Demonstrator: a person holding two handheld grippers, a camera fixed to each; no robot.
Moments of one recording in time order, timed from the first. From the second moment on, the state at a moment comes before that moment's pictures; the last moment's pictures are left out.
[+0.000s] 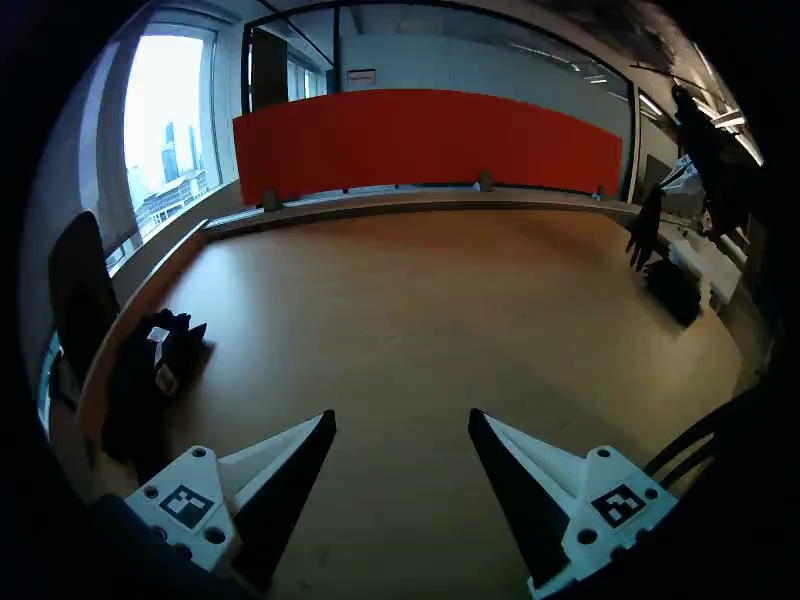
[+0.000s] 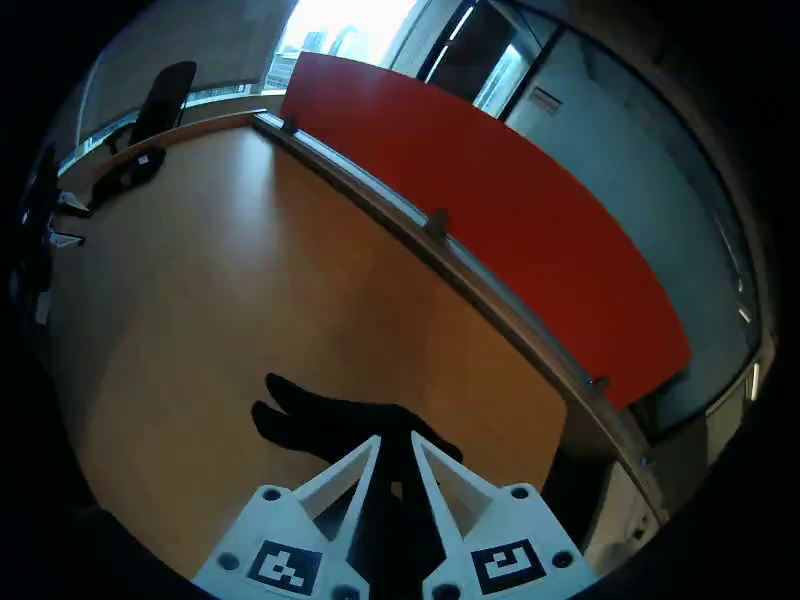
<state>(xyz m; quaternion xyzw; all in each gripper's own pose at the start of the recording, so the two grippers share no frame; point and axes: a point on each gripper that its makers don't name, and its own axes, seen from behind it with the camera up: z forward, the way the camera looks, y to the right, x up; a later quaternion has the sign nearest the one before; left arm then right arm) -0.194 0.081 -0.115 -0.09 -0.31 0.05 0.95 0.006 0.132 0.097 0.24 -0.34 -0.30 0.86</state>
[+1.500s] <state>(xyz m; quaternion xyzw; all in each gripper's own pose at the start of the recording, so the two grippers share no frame) -0.192 0.105 -0.111 -0.11 -0.31 0.06 0.94 -0.020 0.223 0.041 0.19 -0.40 -0.30 0.85</state>
